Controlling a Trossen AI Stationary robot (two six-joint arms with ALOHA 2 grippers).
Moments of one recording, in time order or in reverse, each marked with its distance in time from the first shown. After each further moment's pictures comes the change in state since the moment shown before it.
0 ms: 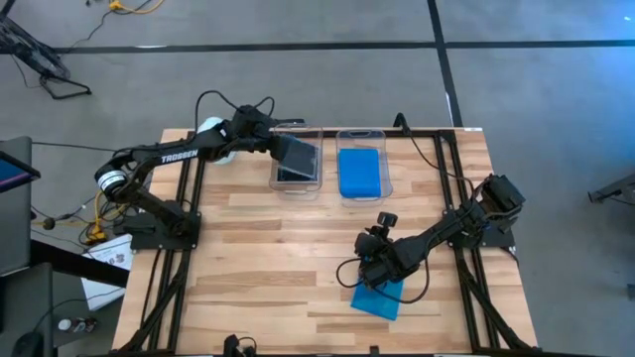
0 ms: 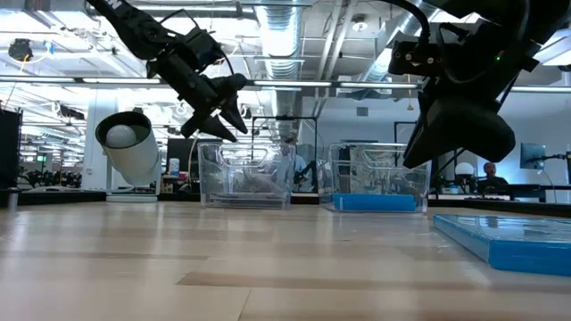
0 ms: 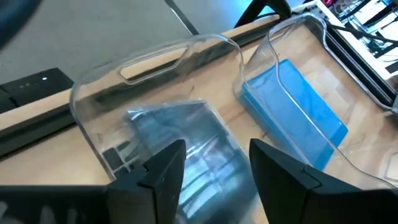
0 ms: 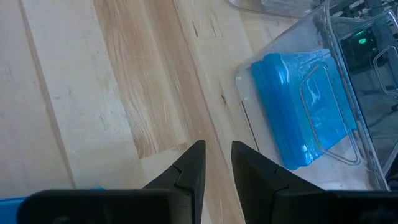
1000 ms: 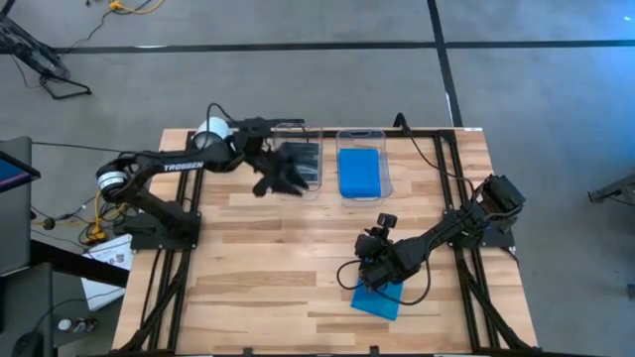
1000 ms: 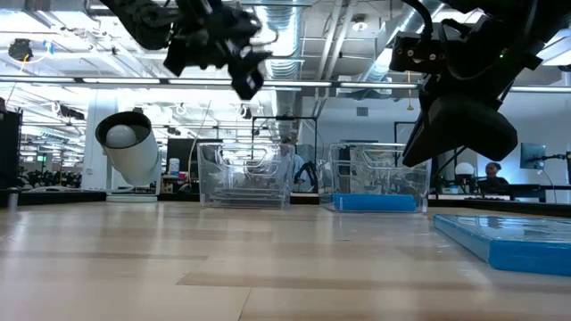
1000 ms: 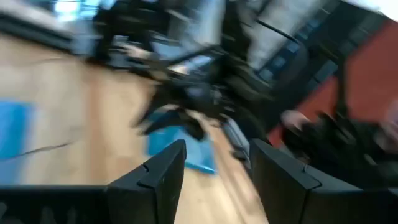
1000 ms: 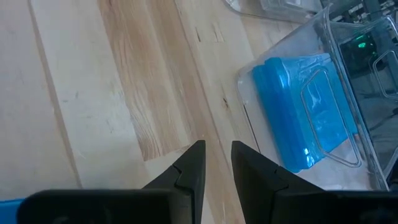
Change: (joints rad) left arm -0.207 -0.001 0.000 0.307 0.906 0.133; right arm 0.011 0.000 0.000 0.011 0.010 0.000
